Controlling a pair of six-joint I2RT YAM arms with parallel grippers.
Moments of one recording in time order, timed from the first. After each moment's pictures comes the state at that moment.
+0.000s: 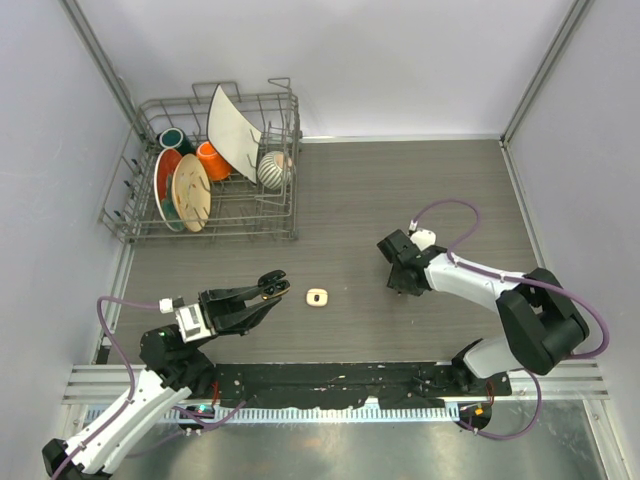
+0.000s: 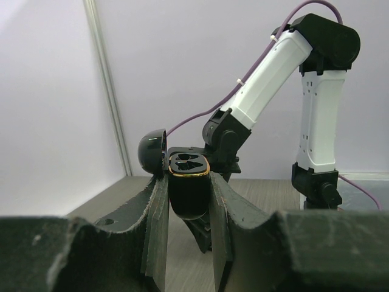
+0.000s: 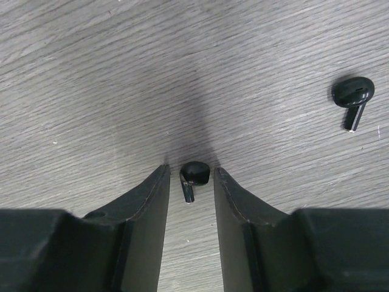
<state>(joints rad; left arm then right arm) -0.70 0.13 0.06 0.76 0.46 -0.18 0.59 1.43 0.71 -0.51 0.39 0.87</state>
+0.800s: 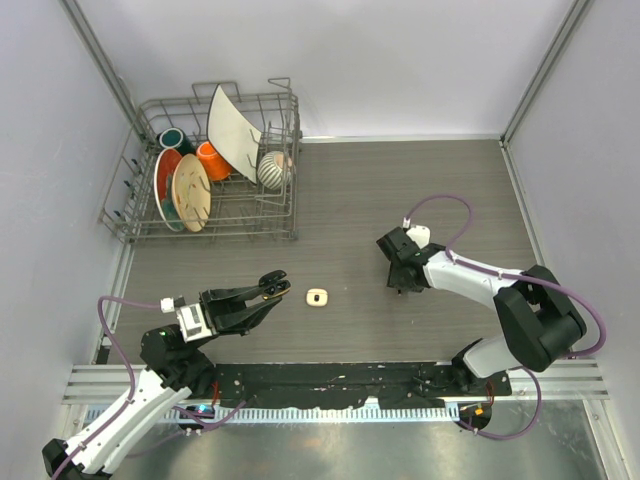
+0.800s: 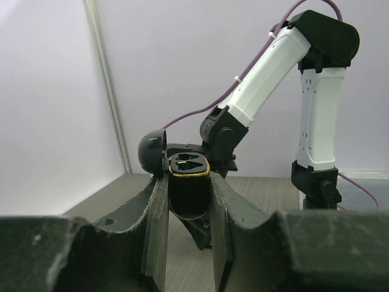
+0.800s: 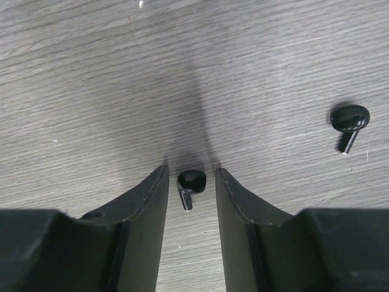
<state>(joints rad) -0.70 0.13 0.06 0.75 0.46 -0.17 0.58 1.45 0.73 -0.50 0.39 0.75</state>
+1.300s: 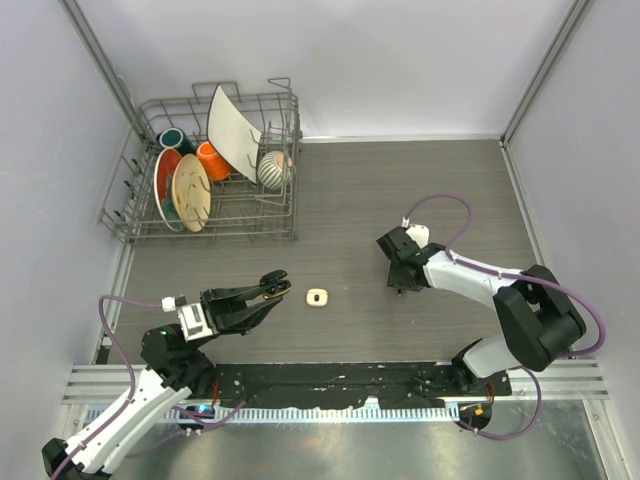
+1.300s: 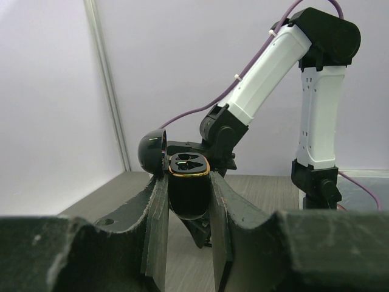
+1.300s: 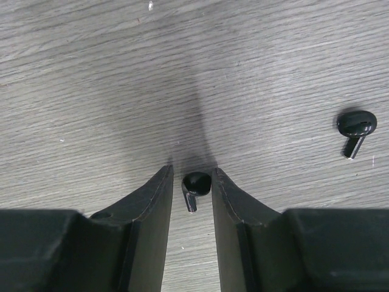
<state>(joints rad) -0.70 0.14 0.06 0.75 0.46 -0.18 0.58 1.46 0.73 -0.48 0.37 0.72</state>
